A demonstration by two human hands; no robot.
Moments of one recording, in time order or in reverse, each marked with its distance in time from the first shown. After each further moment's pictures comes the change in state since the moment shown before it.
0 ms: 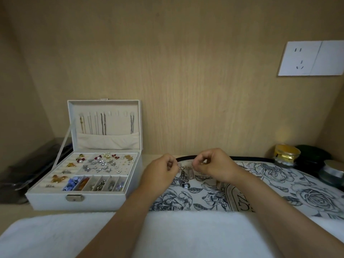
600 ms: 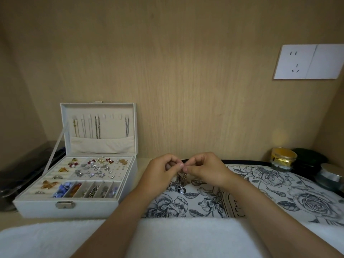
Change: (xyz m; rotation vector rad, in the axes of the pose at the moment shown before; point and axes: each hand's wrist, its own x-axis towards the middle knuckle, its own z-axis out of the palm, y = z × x) left_hand 0.012 0.010 0.002 -0.297 -0.015 0.157; right_hand 0.004 -0.003 0.010 0.278 -0.060 0.000
